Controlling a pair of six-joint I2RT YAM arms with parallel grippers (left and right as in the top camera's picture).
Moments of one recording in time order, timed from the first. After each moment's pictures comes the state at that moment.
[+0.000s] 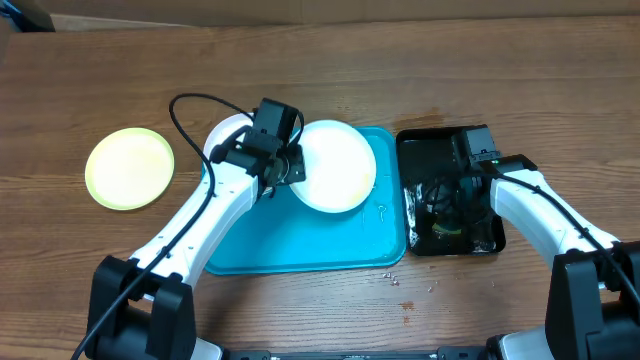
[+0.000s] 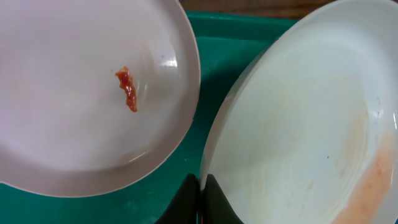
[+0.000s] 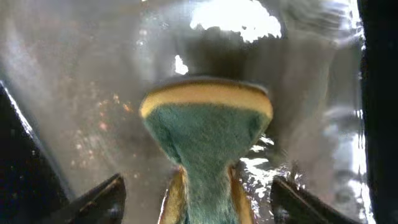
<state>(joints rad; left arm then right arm) -0.37 1.64 1.18 -0.67 -0.05 -0.47 0.17 1.64 0.94 -0.73 -0.02 0.43</state>
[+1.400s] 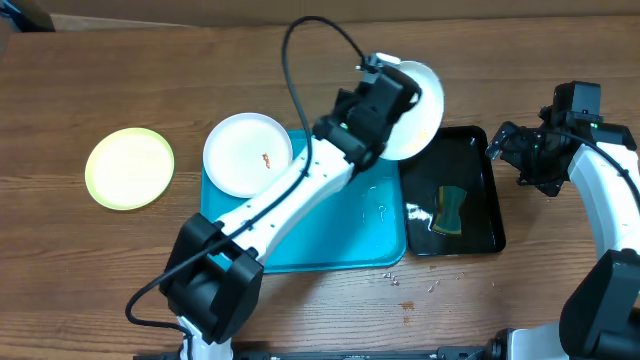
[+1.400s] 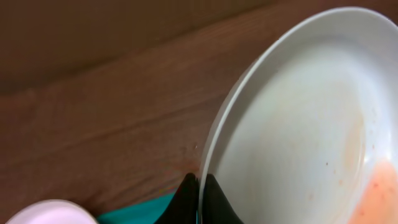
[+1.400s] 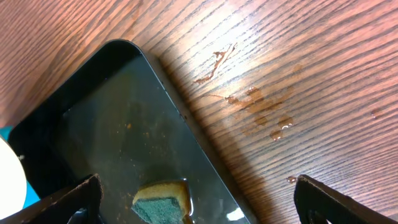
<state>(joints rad) -0.73 1.94 1.62 -0.44 -0.52 -0.20 -0.20 1.64 1.22 -0.85 -0.15 0.39</state>
